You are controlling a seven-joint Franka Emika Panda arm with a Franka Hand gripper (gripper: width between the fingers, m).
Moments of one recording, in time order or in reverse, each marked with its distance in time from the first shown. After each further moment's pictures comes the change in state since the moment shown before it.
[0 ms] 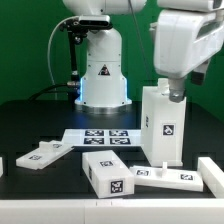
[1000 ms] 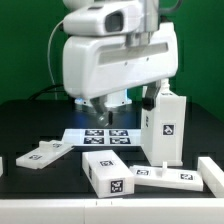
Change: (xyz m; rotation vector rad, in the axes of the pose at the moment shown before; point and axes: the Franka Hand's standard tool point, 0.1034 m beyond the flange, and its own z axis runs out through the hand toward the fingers) arm -0.063 0.051 0.057 -0.054 0.166 0.334
